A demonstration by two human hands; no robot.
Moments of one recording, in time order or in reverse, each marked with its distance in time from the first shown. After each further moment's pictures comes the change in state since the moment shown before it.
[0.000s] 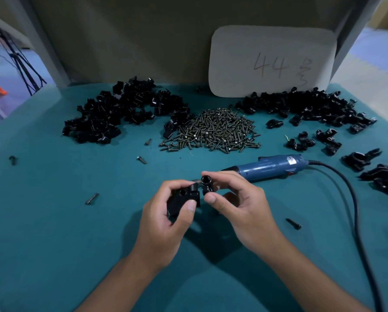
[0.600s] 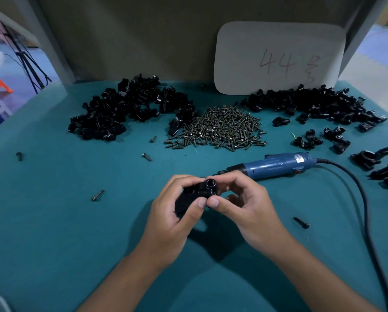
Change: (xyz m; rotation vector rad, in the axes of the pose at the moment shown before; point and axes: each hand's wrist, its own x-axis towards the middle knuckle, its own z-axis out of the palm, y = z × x) left_hand 0.005 -0.001 -0.003 0.011 -0.074 0.083; right_hand -0.001 0.001 0.004 0.084 -0.044 0.058
